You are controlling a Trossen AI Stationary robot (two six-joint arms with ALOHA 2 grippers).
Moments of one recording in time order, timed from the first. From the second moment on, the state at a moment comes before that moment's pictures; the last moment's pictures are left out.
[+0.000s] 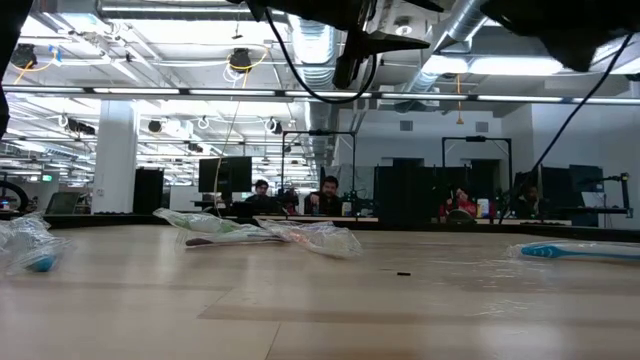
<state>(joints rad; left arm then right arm) -0.01 1.81 1.36 0.14 0.09 -0.80 0.23 1.26 0.68 -0.50 -1.57 -0.95</state>
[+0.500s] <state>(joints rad) 0.02 1.81 1.36 0.13 0.15 -0.76 0.07 1.26 0.91 -0.50 -1.57 -0.28</state>
